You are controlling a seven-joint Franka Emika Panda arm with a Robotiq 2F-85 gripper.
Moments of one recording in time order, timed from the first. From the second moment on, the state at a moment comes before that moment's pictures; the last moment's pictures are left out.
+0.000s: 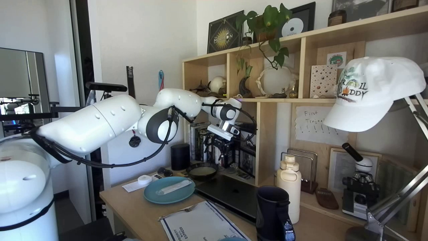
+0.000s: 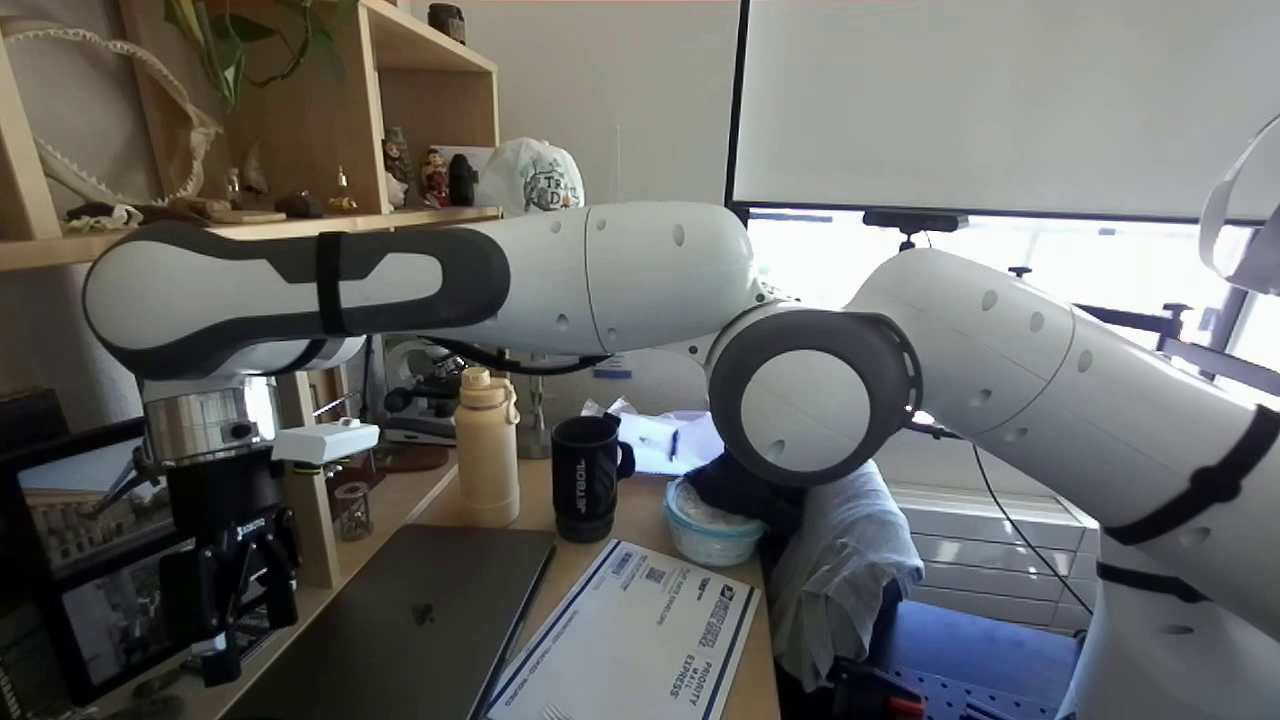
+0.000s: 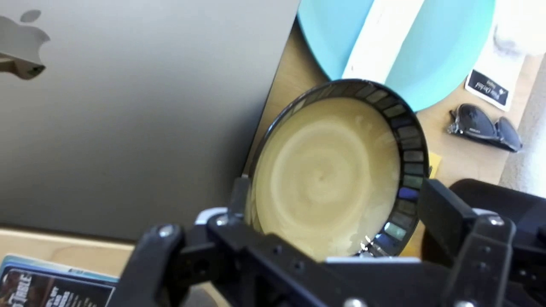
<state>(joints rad) 0.07 1.11 0.16 -0.62 0.15 1.47 -0.35</state>
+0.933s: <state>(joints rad) 0.05 0.92 0.16 -0.86 0.16 1.39 -0.33</state>
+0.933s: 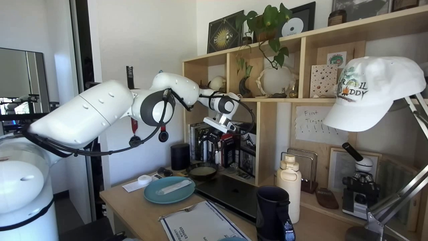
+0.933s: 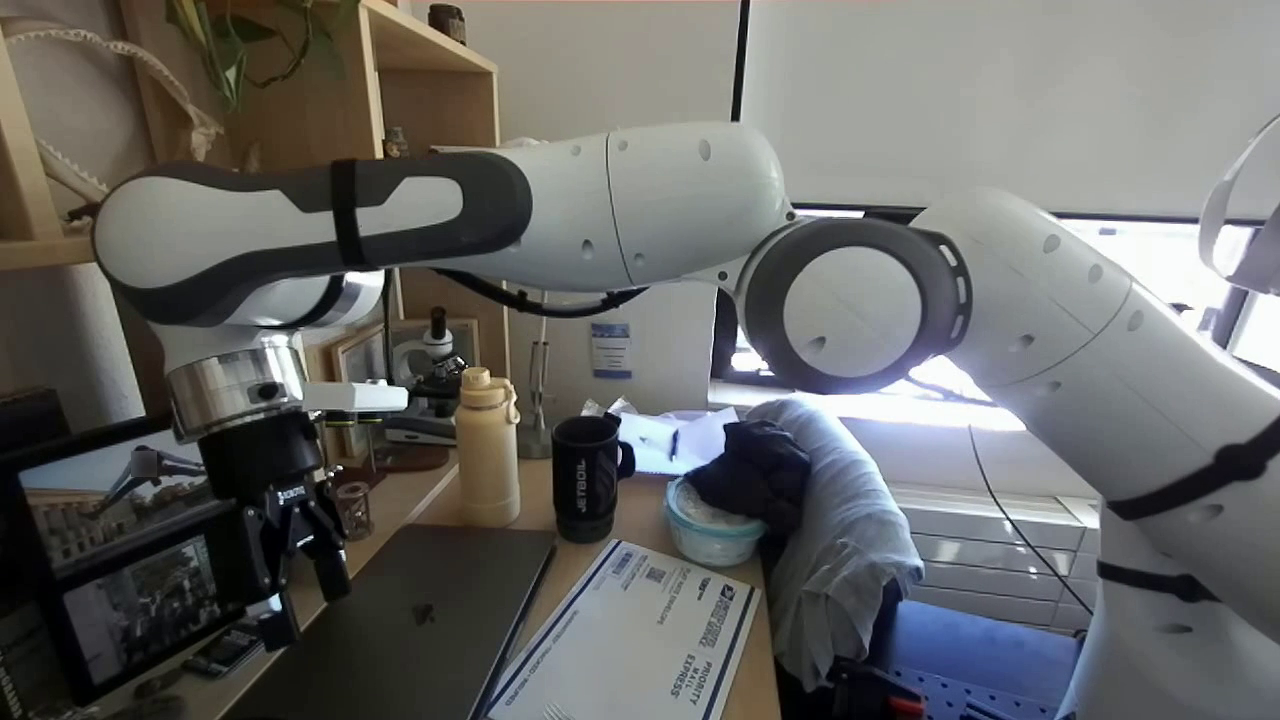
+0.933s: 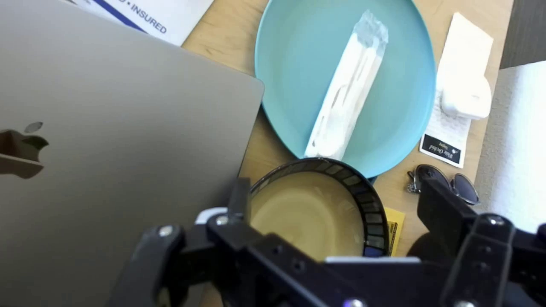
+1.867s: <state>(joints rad) 0.01 0.50 0.15 -1.45 0.20 1.59 -0.30</state>
